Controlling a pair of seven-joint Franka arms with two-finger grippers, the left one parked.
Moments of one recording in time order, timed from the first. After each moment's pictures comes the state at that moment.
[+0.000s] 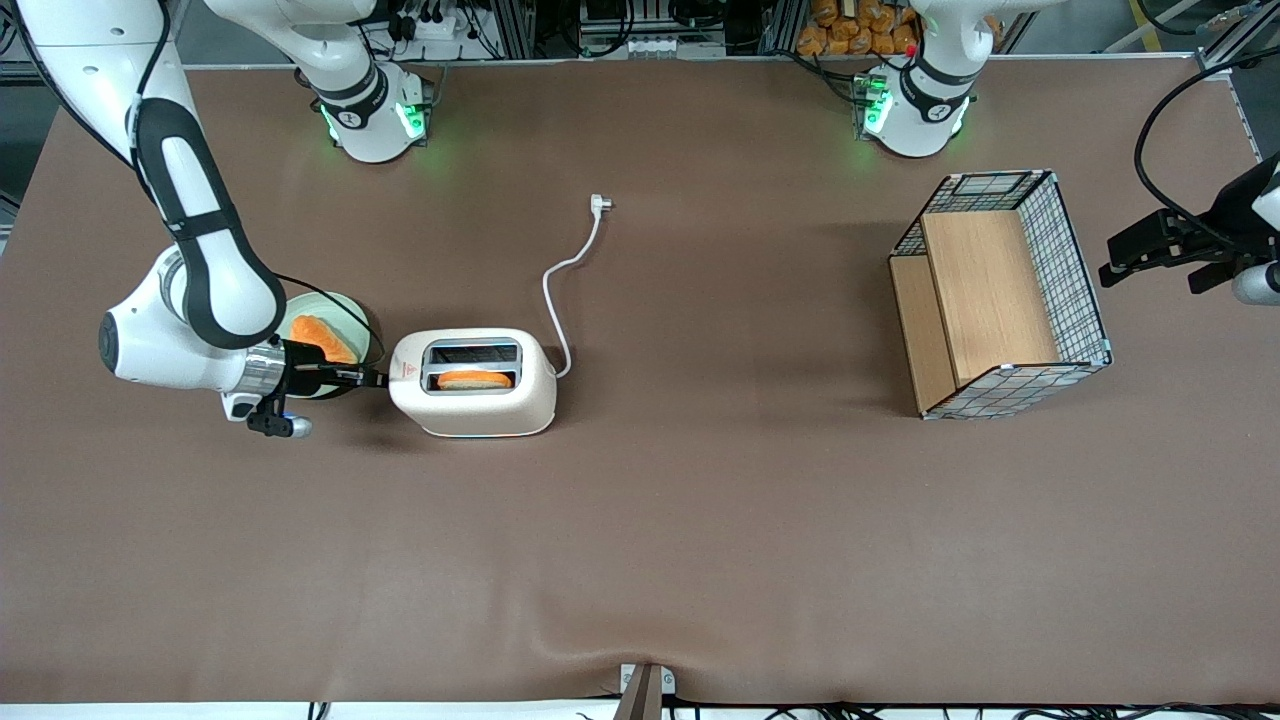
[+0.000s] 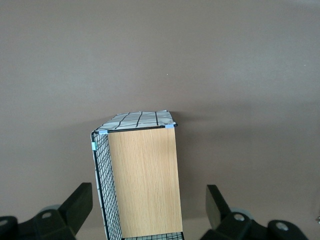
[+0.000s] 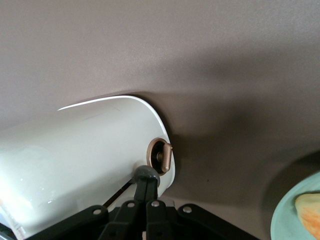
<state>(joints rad) 0.00 0.39 0.00 -2.04 0.70 2.15 -0.28</state>
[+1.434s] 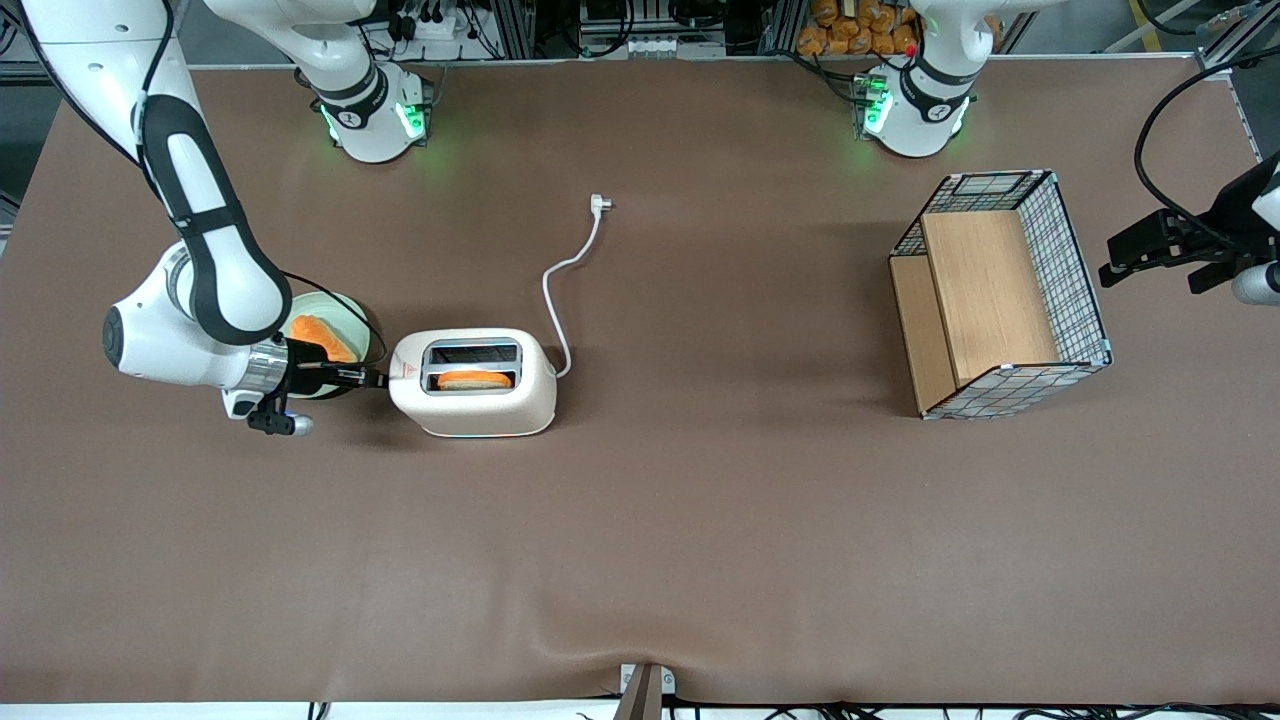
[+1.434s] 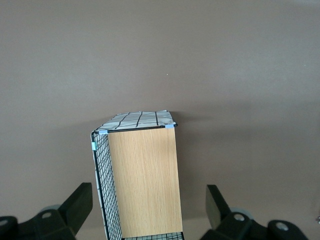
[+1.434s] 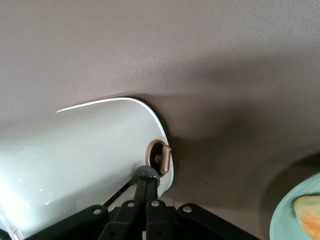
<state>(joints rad) 0.01 0.39 0.00 -2.06 0.70 2.18 -0.28</state>
